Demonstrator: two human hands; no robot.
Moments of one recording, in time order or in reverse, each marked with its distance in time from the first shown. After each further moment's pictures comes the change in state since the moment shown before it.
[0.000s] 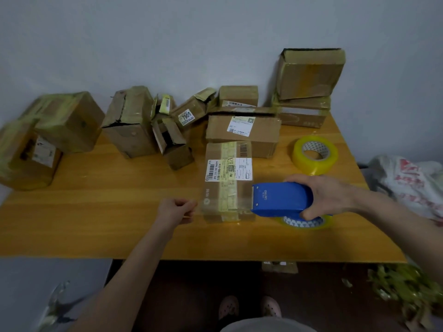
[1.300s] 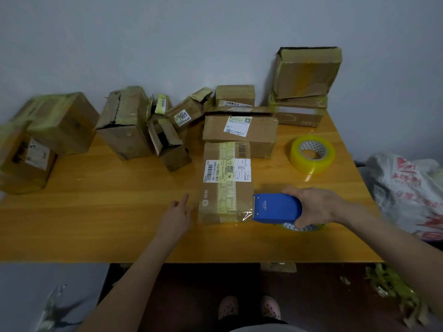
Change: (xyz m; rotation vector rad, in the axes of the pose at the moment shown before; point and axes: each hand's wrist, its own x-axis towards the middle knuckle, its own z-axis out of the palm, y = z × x) left_hand 0.005 -0.009 0.018 1.002 0.037 0.232; right_hand 0.023 0.022 0.035 -0.261 -0.059 0.146
